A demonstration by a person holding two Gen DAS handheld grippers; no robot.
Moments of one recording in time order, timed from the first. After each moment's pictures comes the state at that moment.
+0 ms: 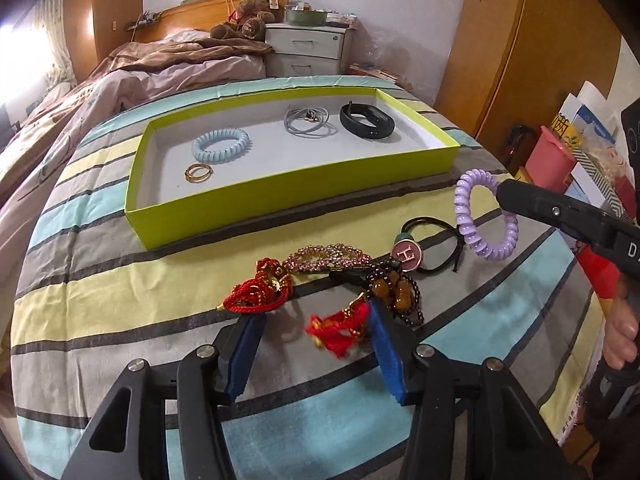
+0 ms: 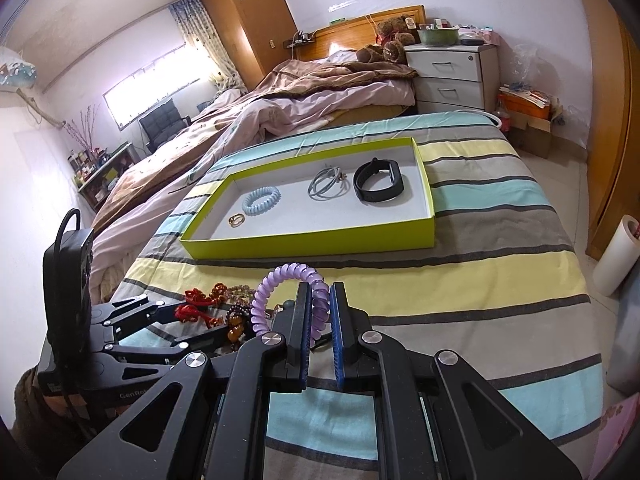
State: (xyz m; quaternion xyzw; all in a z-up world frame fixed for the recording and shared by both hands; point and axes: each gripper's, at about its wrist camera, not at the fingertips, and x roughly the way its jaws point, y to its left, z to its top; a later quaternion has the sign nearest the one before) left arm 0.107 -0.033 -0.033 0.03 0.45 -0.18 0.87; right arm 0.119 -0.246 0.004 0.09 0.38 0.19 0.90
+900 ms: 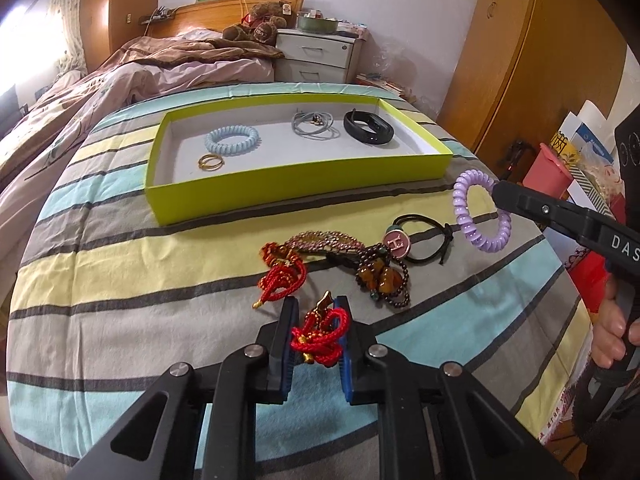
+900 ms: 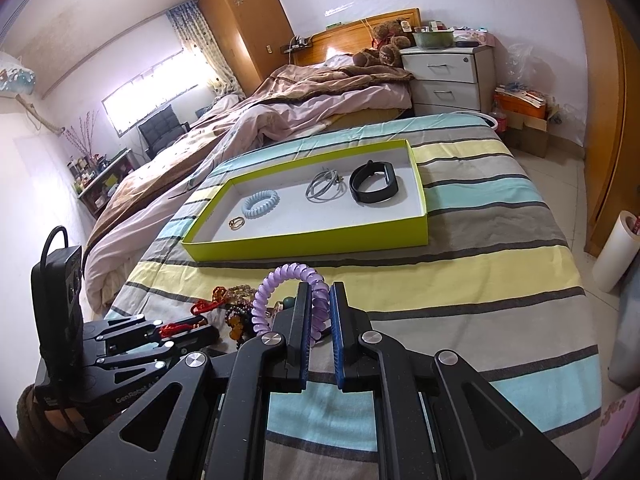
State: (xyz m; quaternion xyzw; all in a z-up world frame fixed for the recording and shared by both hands) left arm 0.085 -0.020 -0.027 0.00 0.44 -0.17 0.88; right arm 0.113 -0.252 0.008 0.10 0.38 0.18 0.90
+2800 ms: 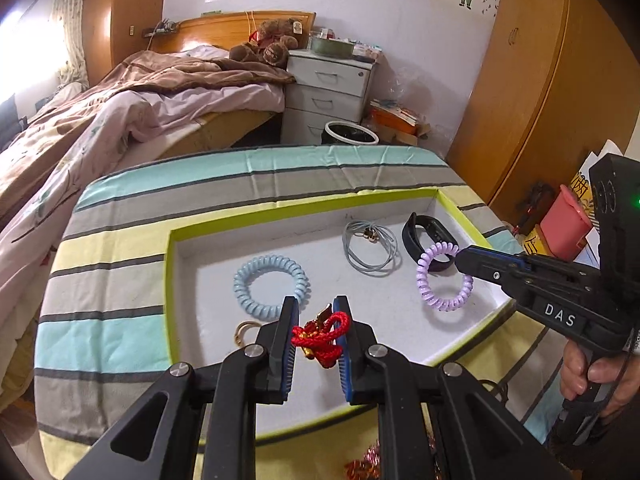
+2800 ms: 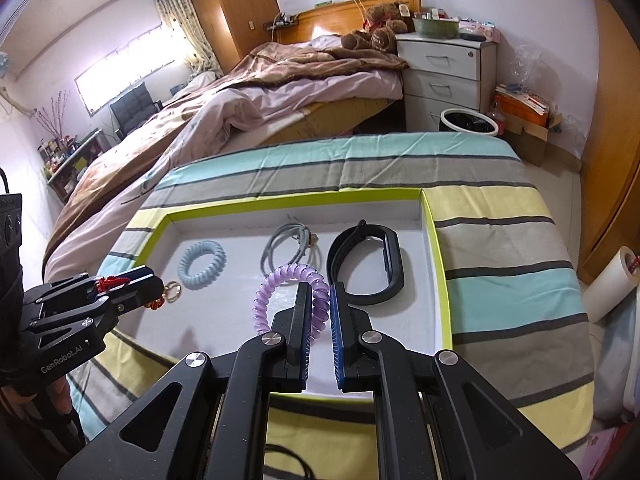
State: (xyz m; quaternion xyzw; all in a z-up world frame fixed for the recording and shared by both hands) left arm 0.228 -0.009 0.003 -0.01 0.42 -0.17 0.89; right arm 0.246 -0.226 -0.001 0.06 0.42 0.14 0.89
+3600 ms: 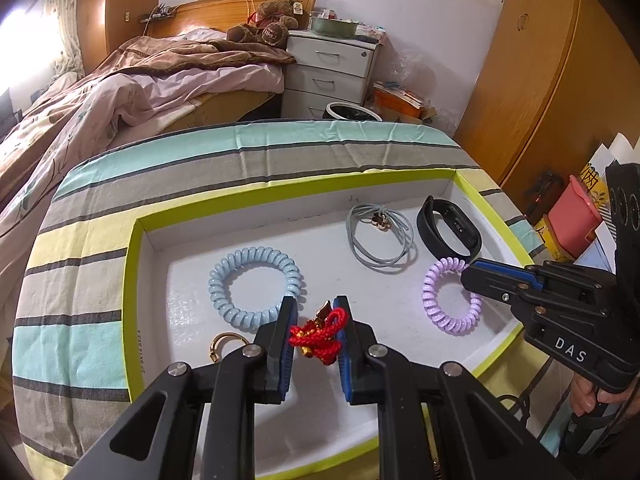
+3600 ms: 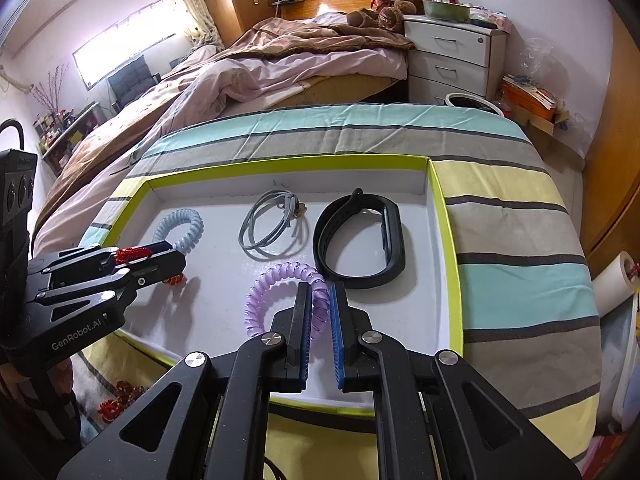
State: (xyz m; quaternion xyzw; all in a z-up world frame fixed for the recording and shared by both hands) left arm 0.252 -0.024 -0.023 0.00 0.45 -0.17 0.88; right arm 0.254 -0.220 -0.024 0.02 0.45 0.15 0.88
